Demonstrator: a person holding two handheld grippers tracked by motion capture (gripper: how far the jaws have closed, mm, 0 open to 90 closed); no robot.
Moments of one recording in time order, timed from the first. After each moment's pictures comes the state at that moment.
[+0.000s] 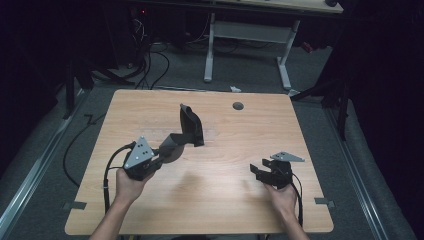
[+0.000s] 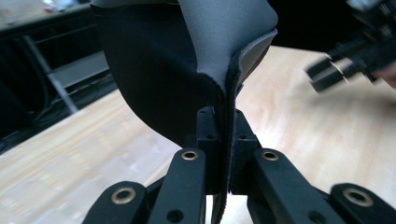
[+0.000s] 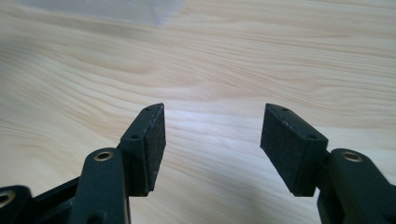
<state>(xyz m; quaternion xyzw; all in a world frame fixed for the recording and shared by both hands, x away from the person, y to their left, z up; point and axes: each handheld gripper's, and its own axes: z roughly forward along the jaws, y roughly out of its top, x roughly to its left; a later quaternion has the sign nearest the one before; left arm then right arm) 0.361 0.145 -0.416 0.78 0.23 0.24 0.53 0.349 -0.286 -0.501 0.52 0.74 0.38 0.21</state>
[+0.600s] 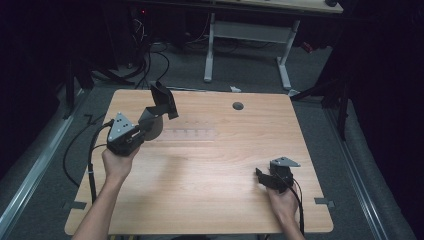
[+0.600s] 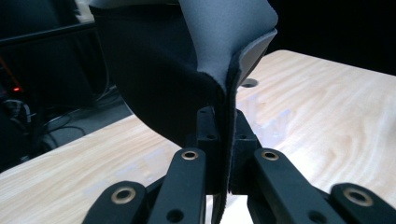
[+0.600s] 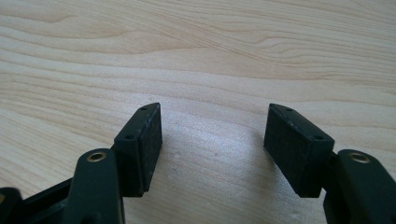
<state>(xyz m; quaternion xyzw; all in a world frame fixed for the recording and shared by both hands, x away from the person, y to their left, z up) 0.413 0.180 -0.402 0.74 0.32 0.29 0.51 0.352 -0.295 -0.531 0.55 0.73 0.31 0.25</state>
